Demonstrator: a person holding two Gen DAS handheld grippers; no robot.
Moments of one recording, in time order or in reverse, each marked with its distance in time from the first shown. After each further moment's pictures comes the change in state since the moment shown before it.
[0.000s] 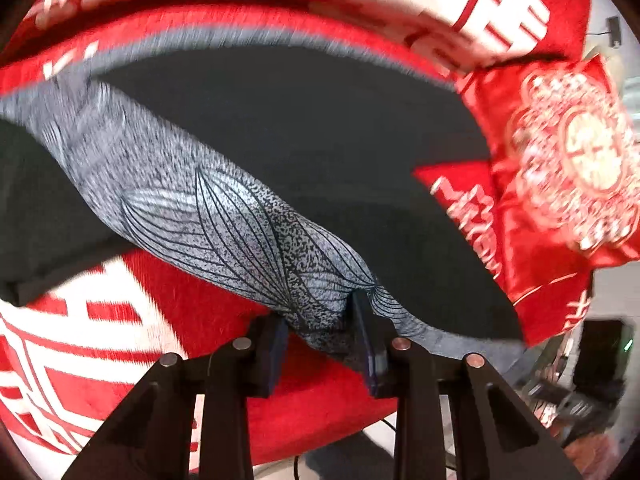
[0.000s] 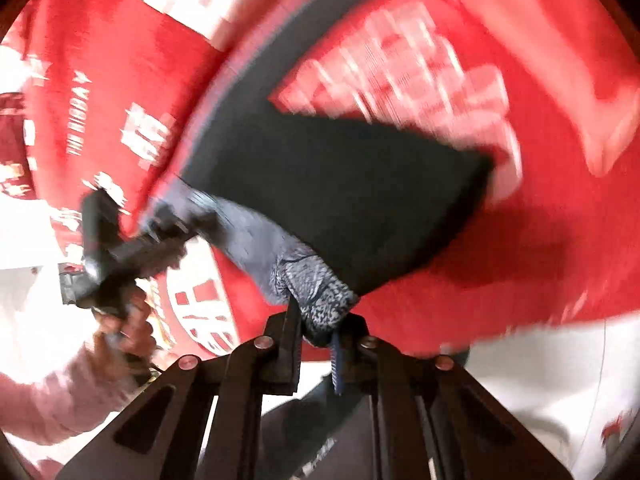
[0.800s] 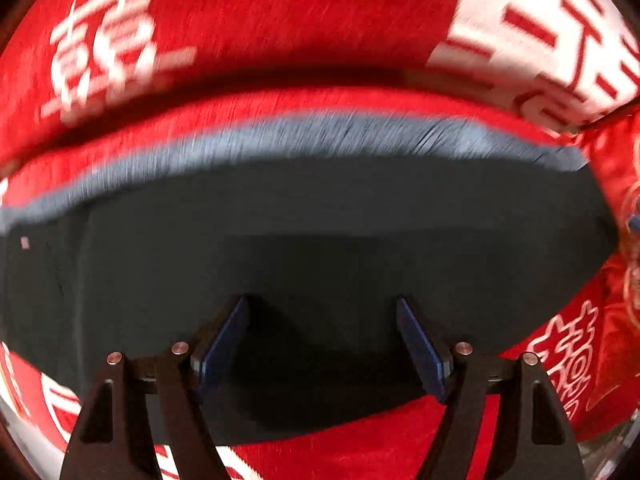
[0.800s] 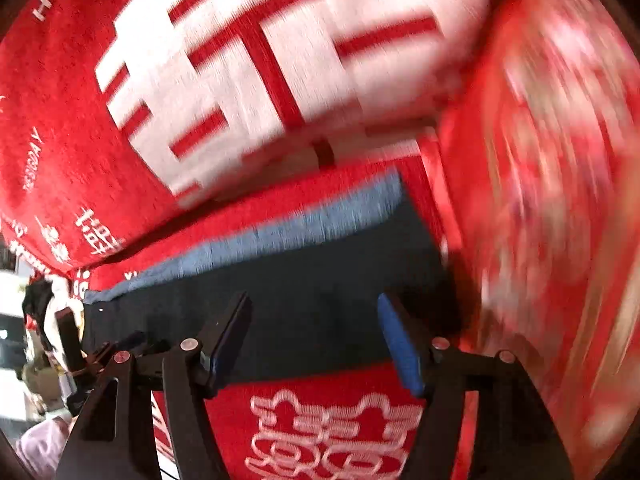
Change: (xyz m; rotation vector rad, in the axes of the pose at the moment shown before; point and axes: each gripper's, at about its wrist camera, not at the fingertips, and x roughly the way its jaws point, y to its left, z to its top) left arm 0.029 0.036 0.100 -0.039 -0.095 0.399; right arm 0.012 0.040 0.243 -0.226 -0.098 -0.275
